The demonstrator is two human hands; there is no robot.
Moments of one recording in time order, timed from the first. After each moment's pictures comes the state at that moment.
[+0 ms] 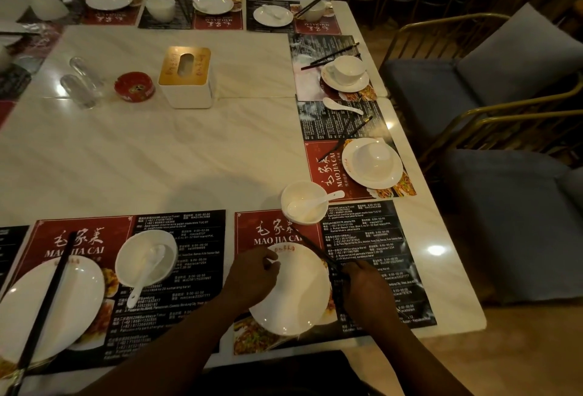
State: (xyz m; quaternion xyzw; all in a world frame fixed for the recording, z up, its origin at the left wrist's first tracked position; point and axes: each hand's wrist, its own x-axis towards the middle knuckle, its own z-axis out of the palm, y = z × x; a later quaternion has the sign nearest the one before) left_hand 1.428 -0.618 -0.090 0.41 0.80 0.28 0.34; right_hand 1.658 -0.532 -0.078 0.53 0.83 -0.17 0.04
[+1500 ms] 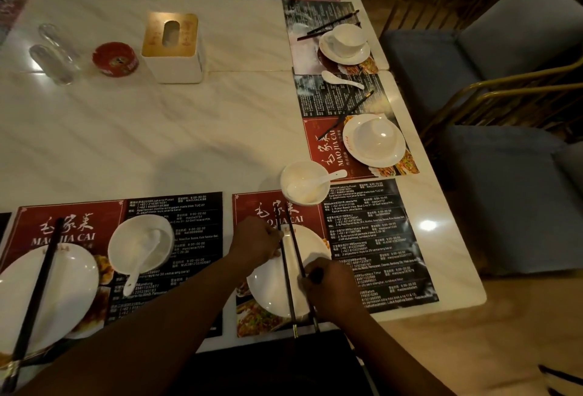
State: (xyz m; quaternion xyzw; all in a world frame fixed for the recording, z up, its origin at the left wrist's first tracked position) left_hand 1.416 -0.583 -0.094 0.28 0.79 0.30 0.46; right_hand 1.607 -0.575 -0.078 0.55 0.74 -0.38 0.01
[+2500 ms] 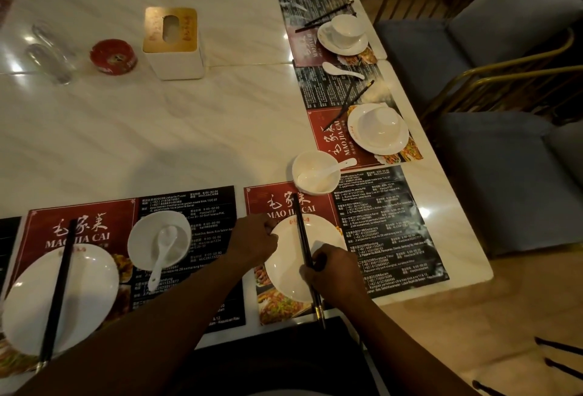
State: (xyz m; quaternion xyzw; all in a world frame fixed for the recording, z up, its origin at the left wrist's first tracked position) left_hand 1.382 -0.613 -0.104 0.45 0.79 0.22 0.34; right_hand 1.579 -0.595 -0.070 0.60 0.72 -0.35 0.01
